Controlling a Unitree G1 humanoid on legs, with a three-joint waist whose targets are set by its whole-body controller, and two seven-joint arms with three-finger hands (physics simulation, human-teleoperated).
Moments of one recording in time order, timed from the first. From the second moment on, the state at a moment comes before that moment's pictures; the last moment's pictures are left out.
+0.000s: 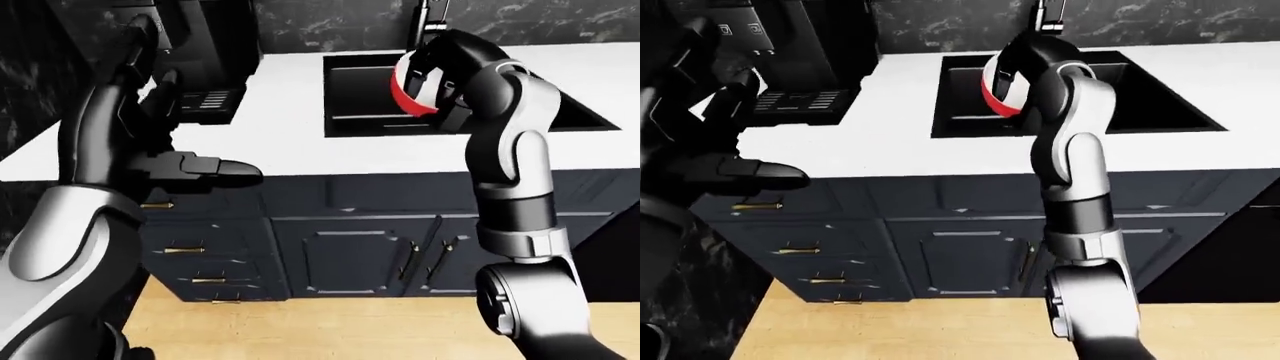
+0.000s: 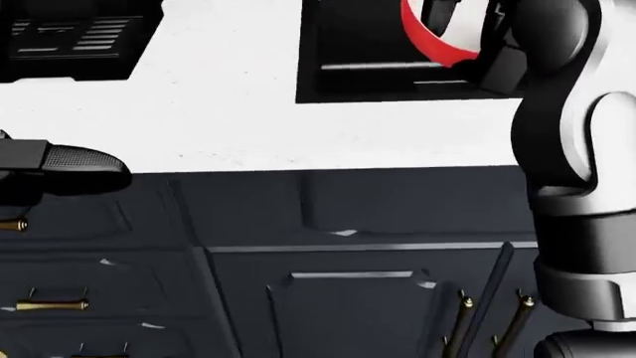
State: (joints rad) left arm -0.59 0.48 0.35 -0.82 -0.79 1.15 0.38; right arm -1.04 -0.31 -0.03 0.19 -1.12 0.36 0.70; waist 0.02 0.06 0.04
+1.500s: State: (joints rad) left arm -0.63 0.52 0.35 -0.81 -0.92 1.17 0.45; right arm -1.06 -0.35 -0.09 0.06 -1.16 0.42 0.80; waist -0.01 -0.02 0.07
